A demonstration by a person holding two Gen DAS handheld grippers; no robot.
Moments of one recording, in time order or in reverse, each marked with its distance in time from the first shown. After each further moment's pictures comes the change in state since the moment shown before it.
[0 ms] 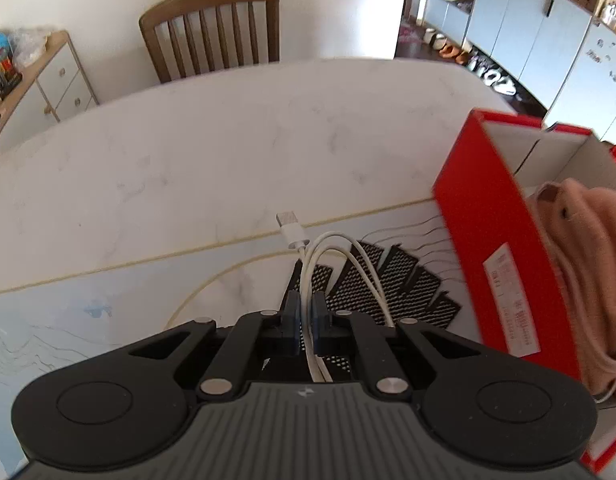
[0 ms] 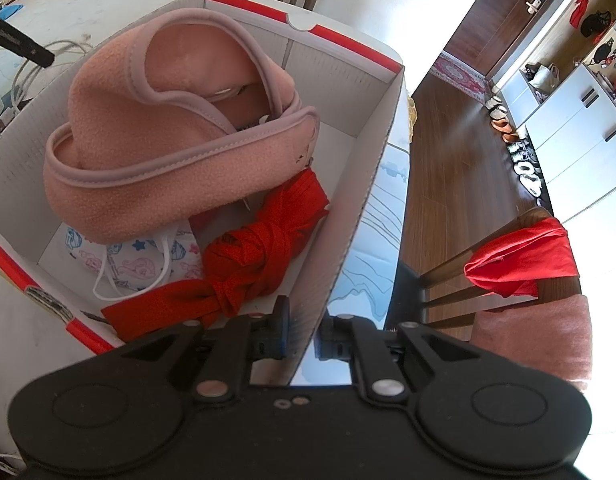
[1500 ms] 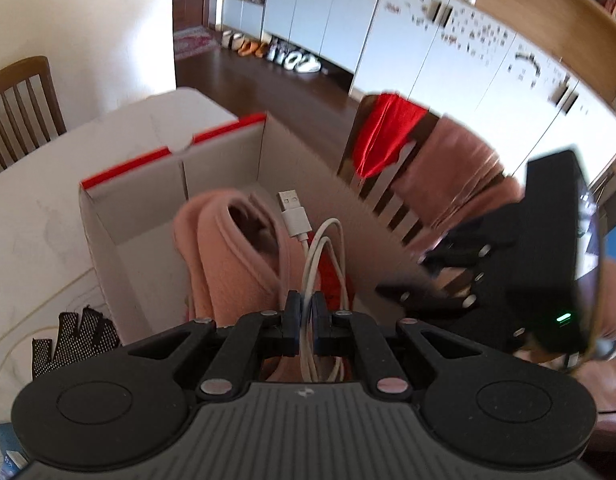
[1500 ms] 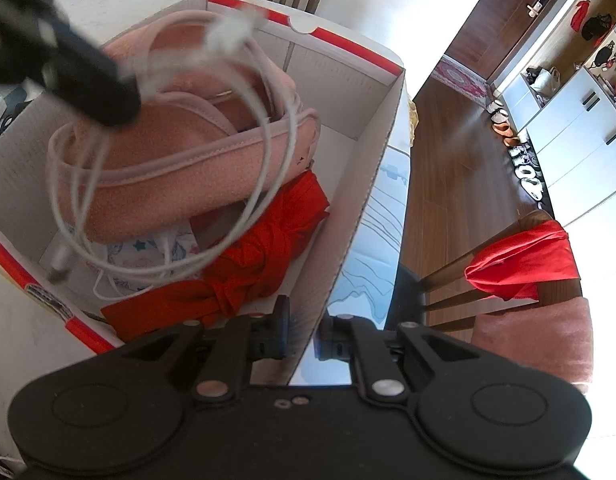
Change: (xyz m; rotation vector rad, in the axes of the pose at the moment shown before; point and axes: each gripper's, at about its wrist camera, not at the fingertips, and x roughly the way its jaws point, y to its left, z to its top) left arm -0.060 -0.204 -0.003 0.364 -0.005 -0.418; right arm -0.002 0.000 0.001 -0.004 -0.008 0.000
